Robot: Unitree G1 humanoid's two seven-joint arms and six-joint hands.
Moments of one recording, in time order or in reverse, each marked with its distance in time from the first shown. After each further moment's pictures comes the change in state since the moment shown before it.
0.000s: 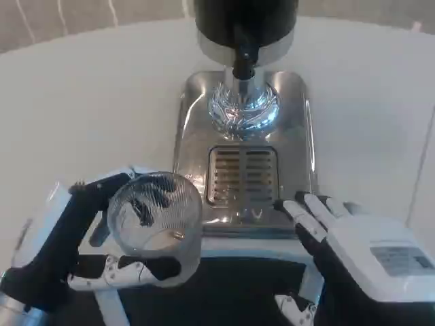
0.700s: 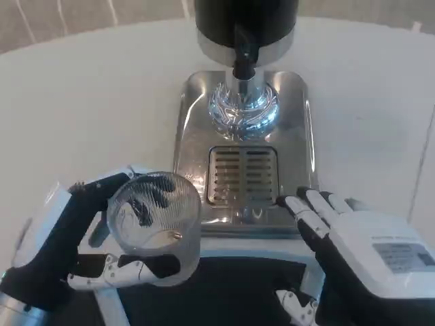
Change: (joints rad) left arm 0.001 -0.003 0.000 -0.002 0.000 0.017 0.000; right arm -0.013 0.006 -0.010 0.000 0.001 0.000 0.004
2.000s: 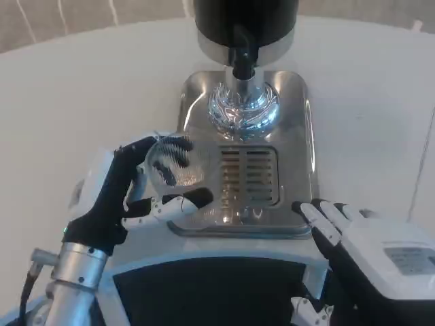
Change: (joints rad) left arm -0.390 -0.124 -0.108 0.490 0.213 0.052 0.294; right arm -0.018 0.018 -0.084 -0.019 -0.001 -0.032 0.115
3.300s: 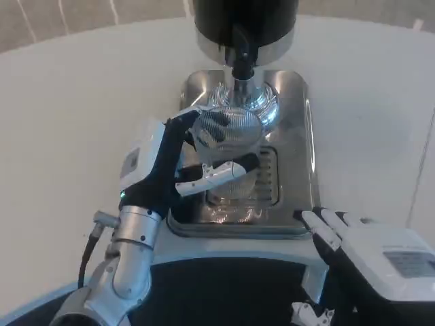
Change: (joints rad) left arm -0.301 -0.105 -0.175 0.335 0.096 0.125 0.262; right arm -0.005 0.001 0.010 0.000 -0.016 0.030 0.048
